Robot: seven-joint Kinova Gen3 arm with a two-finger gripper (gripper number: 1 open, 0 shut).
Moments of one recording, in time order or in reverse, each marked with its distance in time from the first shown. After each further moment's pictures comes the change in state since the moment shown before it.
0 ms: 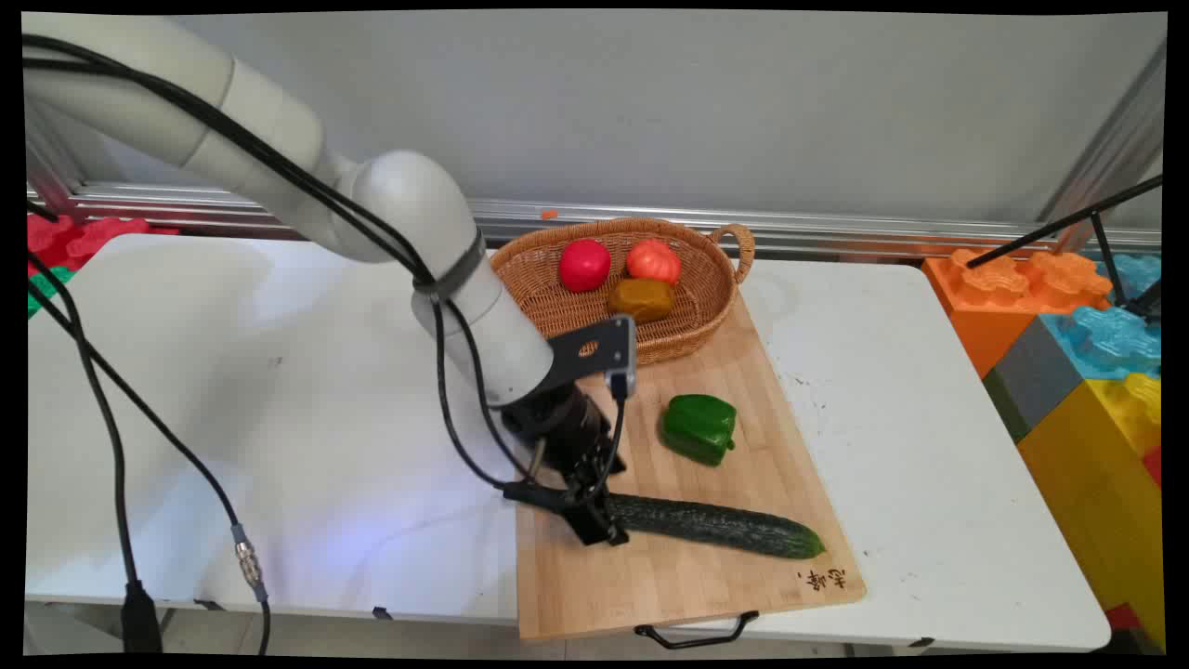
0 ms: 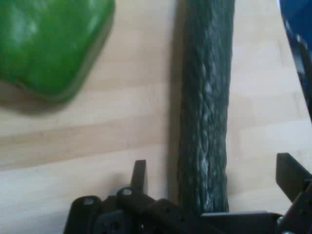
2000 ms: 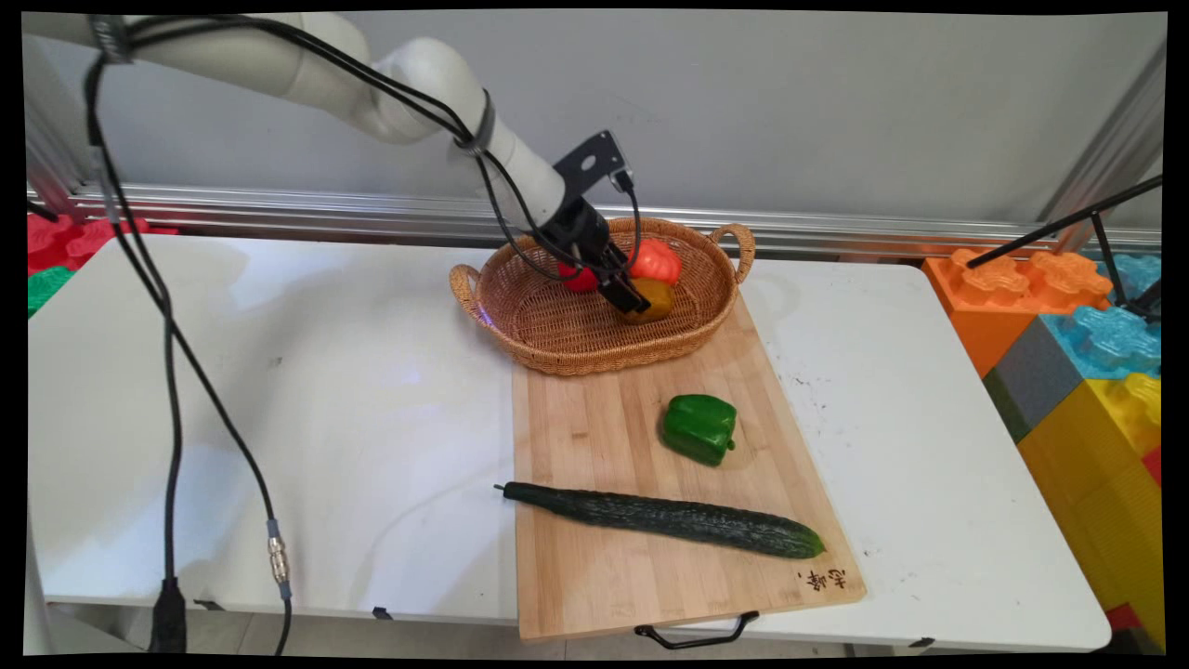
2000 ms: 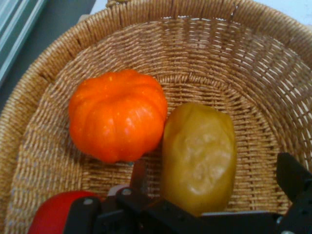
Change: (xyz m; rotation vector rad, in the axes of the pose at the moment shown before) arm 0.009 -0.197 -0.048 0.371 0.164 -0.138
